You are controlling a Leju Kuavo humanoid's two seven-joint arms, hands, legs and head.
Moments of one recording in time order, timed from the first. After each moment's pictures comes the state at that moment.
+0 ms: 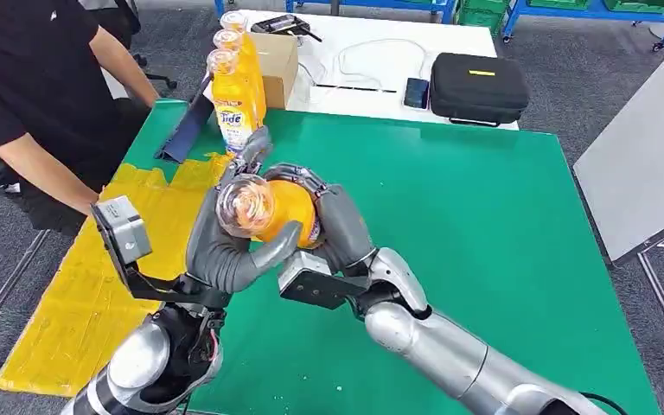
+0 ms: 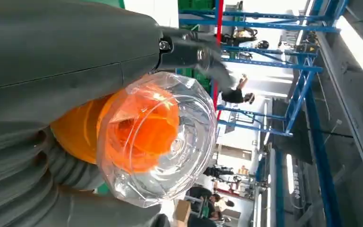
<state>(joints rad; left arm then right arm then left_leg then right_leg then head) -0.38 0.09 -0.85 -1.89 0.47 0.49 -0.13 -0.60 -0.06 0.97 -1.39 0.27 -0.43 -0.10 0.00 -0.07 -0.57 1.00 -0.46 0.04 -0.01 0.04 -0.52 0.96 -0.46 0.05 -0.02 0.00</state>
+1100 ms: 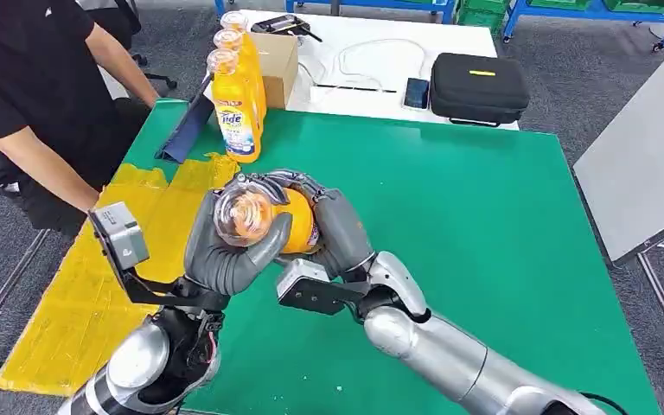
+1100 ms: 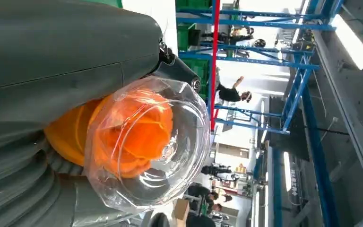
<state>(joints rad) -0.38 0.12 -0.87 -1.88 0.50 0.49 -0.15 -0.59 -0.07 0.99 -1.39 0.28 -0.45 -0.08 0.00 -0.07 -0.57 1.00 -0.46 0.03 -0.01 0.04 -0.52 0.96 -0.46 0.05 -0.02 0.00</state>
